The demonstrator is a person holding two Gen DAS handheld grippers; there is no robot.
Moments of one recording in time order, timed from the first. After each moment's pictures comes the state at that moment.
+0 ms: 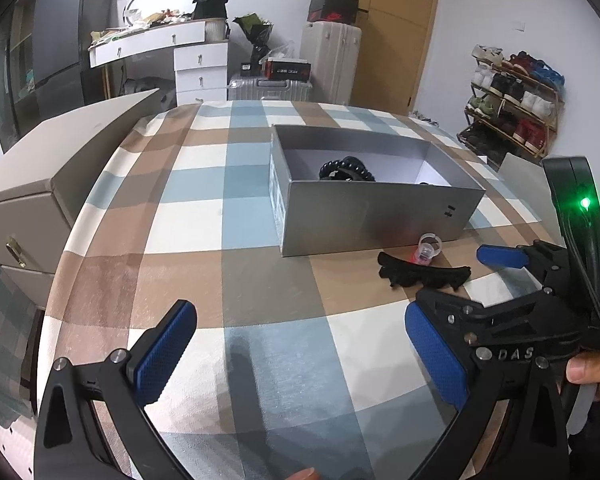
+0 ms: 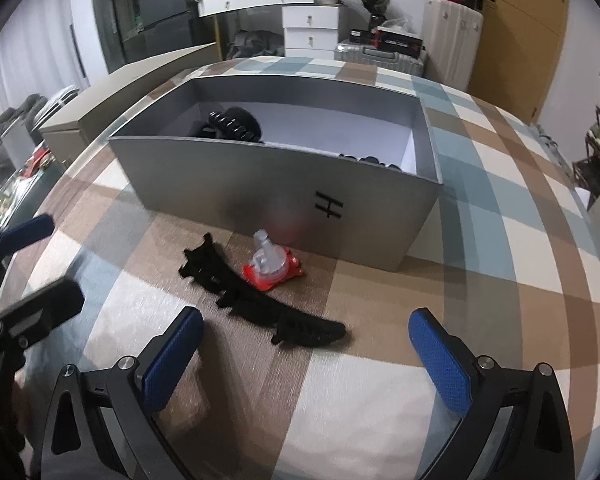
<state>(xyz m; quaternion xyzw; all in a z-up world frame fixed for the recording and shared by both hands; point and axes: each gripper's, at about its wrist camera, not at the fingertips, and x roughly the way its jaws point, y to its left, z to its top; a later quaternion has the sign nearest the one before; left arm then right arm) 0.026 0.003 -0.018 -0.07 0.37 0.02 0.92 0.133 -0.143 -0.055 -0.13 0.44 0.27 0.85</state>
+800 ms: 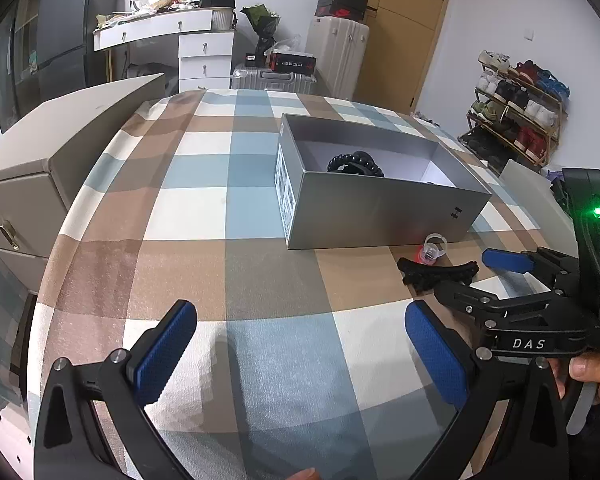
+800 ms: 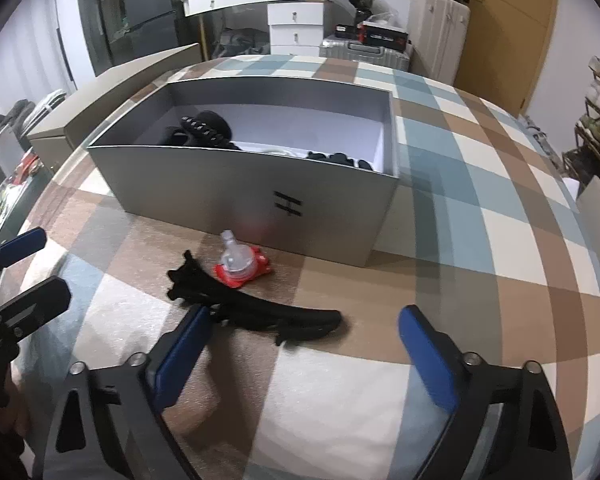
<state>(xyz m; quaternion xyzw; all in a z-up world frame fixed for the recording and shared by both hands) 0.028 0.011 -0.022 -0.10 0.38 0.01 0.92 0.133 -0.153 -0.051 -0.14 0.44 0.26 0.85</state>
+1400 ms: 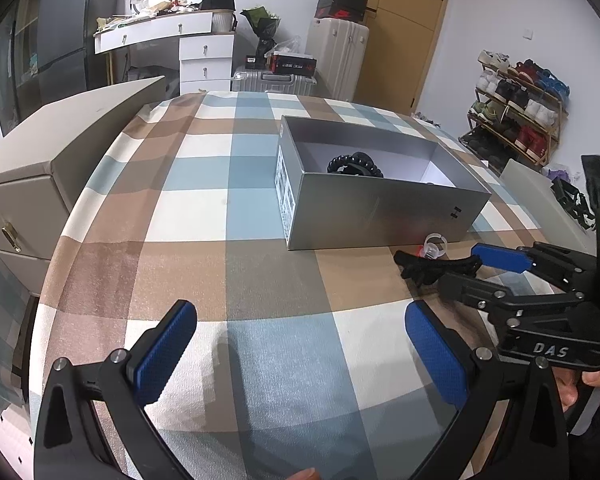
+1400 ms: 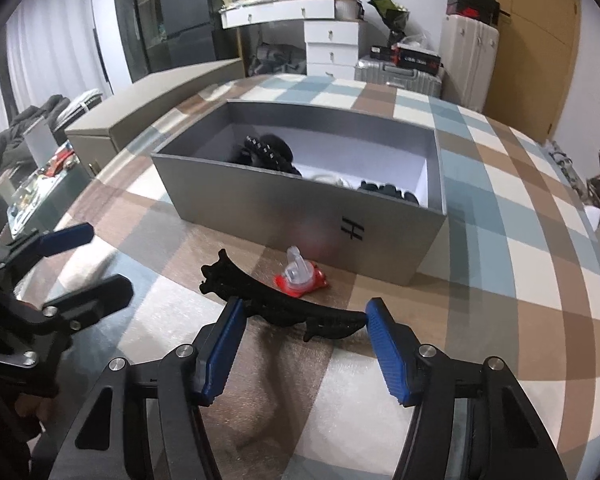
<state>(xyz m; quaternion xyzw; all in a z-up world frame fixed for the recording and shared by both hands) 0.027 0.009 -0.021 -0.10 0.38 0.02 0.92 0.120 -0.147 -0.034 -0.13 0.41 0.32 0.85</state>
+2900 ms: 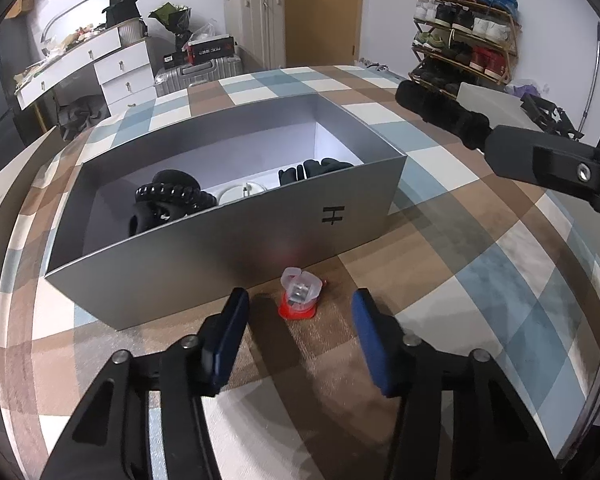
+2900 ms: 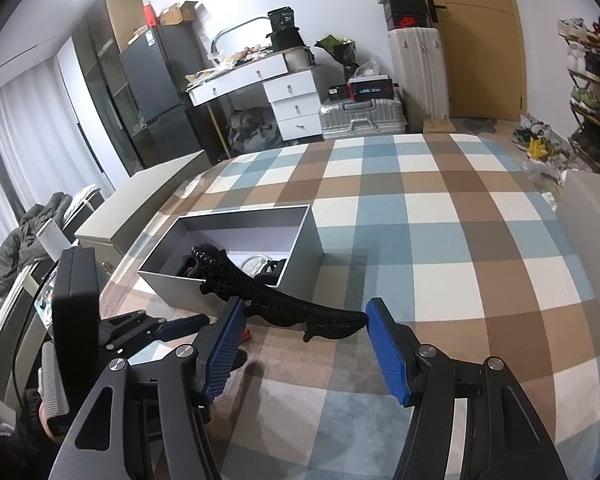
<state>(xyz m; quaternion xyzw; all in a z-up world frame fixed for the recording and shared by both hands) 0.093 -0.081 -0.028 0.02 0.43 -0.06 0.90 0.149 -0.247 0.016 0.02 0.37 0.31 0.87</state>
